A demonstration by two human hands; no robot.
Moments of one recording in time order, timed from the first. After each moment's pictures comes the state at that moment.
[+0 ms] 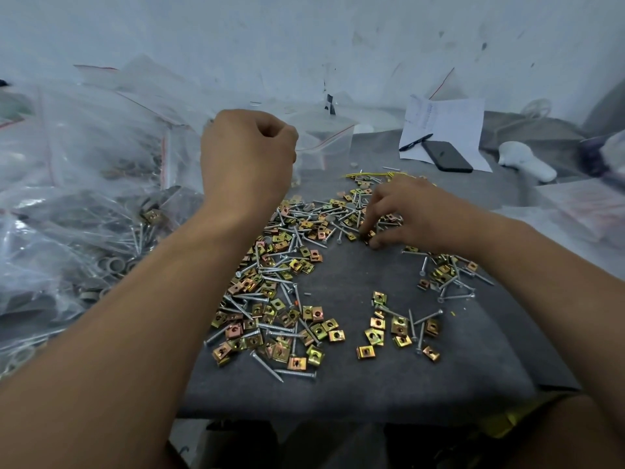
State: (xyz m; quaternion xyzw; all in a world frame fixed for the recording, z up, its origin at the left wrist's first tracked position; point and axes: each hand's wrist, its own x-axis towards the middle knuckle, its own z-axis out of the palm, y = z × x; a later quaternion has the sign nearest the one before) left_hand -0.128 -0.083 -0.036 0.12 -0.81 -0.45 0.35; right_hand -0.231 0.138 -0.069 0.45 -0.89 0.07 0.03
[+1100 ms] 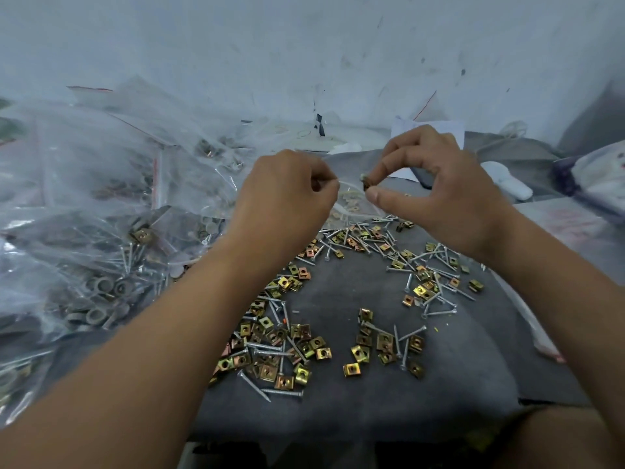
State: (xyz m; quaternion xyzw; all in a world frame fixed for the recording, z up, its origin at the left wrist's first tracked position) left_hand -0.128 -0.053 -0.039 -0.02 -0.90 -0.30 0.32; right_hand -0.188 0.153 -0.023 0.38 -0.85 0.34 0.16
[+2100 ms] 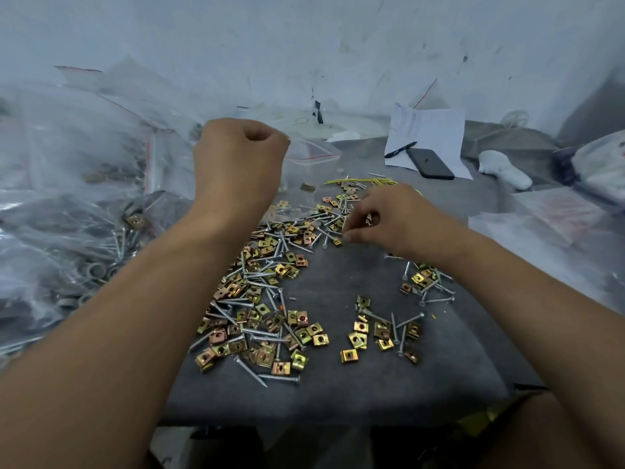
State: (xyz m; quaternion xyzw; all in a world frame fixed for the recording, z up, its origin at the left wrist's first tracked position) left_hand -0.131 -0.080 -0.039 0.09 -0.78 -0.53 0.33; right_hand -0.220 0.127 -0.073 0.36 -0.92 0.15 0.04
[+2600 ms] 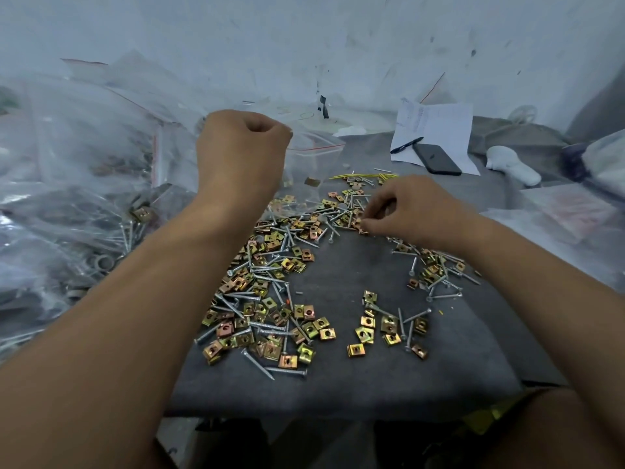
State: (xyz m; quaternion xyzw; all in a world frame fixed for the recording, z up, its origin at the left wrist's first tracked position) left_hand -0.135 -0.086 -0.041 0.10 -0.77 -0.54 0.33; right_hand -0.229 0.138 -0.073 0.32 -0.93 0.20 0.04
